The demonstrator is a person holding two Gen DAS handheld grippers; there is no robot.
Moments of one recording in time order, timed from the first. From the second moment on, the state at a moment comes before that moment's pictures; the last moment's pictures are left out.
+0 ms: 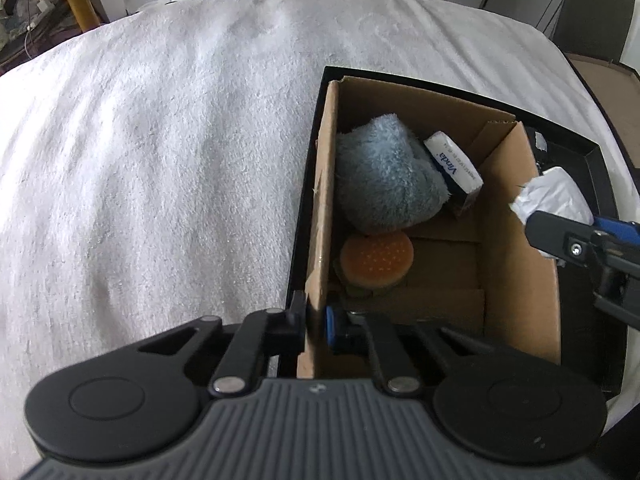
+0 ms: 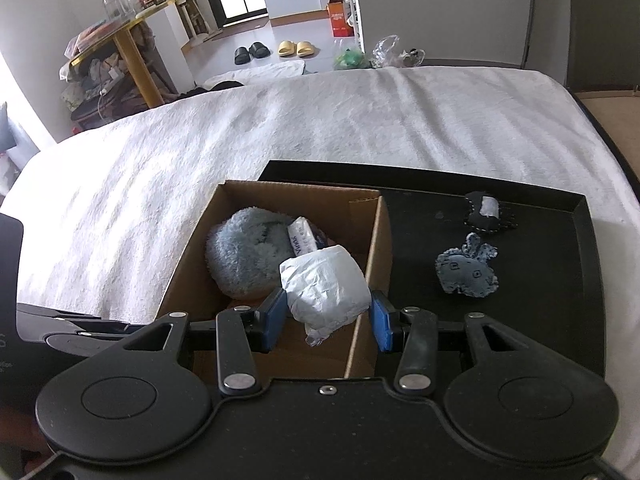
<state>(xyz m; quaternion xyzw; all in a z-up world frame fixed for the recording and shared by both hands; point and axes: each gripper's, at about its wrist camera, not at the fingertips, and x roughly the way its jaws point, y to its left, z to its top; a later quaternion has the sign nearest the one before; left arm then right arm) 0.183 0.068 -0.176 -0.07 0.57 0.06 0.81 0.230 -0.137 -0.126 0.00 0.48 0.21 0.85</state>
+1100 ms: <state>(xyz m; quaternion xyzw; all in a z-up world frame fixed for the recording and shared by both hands) 0.187 0.053 -0.172 -0.03 0.57 0.08 0.82 0.232 -0.182 -0.141 0.04 0.47 0.17 0.87</state>
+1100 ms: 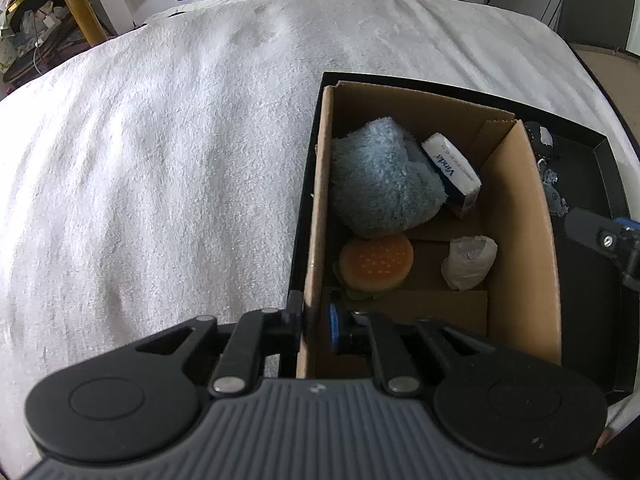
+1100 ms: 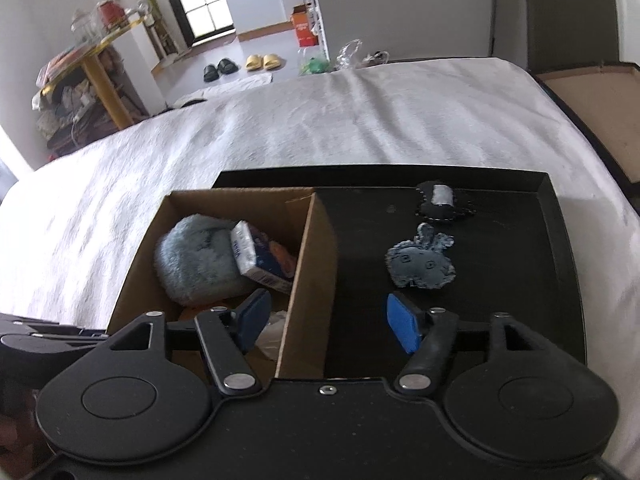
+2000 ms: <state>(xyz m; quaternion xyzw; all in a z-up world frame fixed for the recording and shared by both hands) 0.201 0.027 -0.181 0.03 0.59 0.17 0.79 0.252 -0.232 -0.189 0.04 0.41 0.17 0.90</state>
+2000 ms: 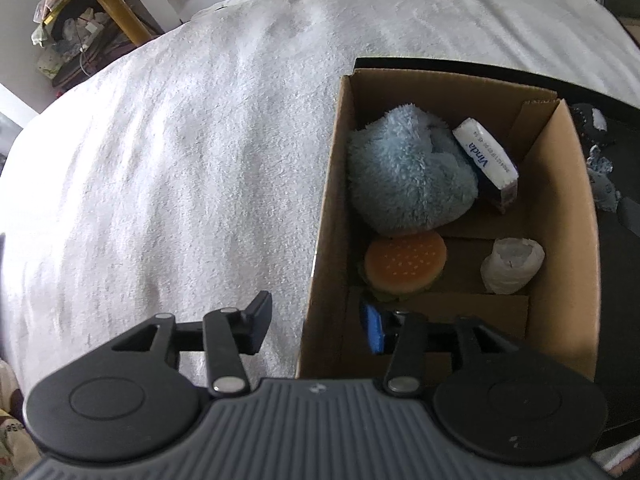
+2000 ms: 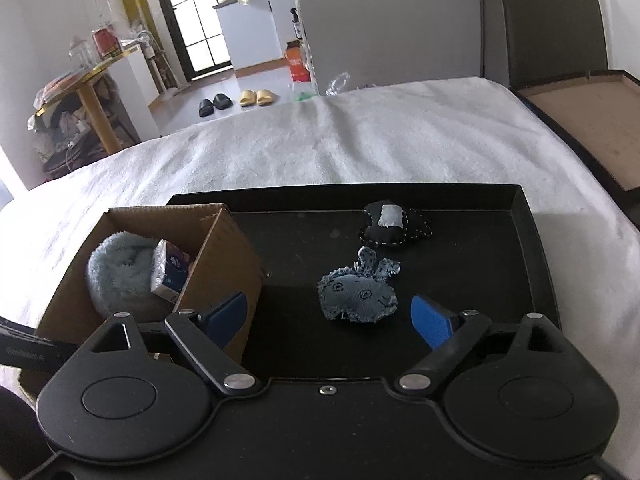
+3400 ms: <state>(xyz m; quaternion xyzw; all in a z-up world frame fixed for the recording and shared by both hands) 0.212 -0.007 -0.194 0.11 0.61 0.21 0.76 0.286 -0.250 -0.244 0.08 0.44 0.18 0.87</state>
